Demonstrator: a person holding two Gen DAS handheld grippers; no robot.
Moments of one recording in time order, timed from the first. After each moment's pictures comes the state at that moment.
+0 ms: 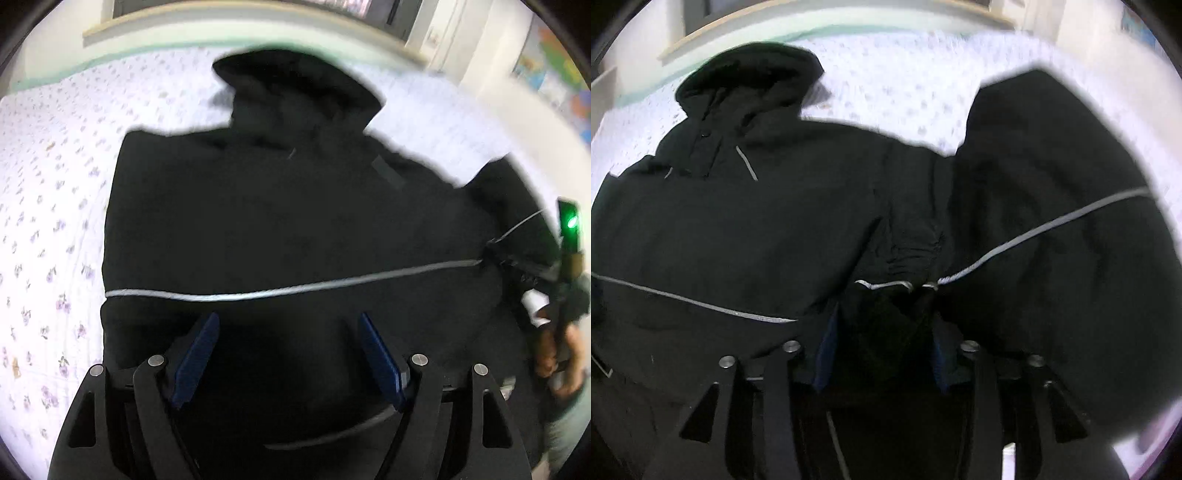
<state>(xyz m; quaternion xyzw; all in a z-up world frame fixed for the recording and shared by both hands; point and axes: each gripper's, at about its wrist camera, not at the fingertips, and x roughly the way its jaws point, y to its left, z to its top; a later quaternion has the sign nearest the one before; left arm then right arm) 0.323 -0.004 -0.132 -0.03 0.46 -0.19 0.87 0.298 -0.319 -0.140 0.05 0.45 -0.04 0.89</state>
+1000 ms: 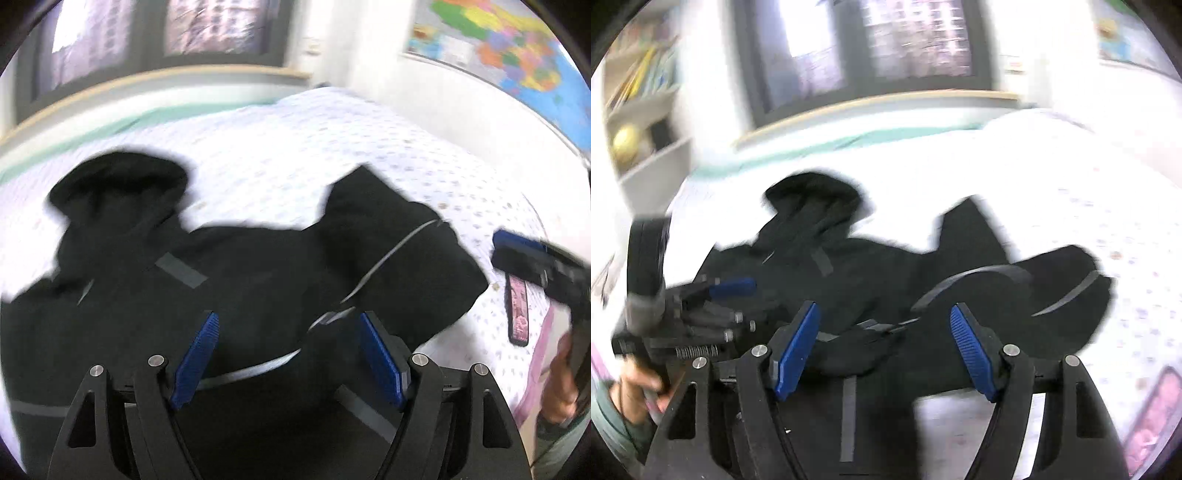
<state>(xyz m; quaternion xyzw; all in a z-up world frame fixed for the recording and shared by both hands) 0.305 -0.243 -0.073 0.07 0.37 -0.31 0.88 0.166 -0.446 -0.013 0.14 0.30 0.03 0.94</state>
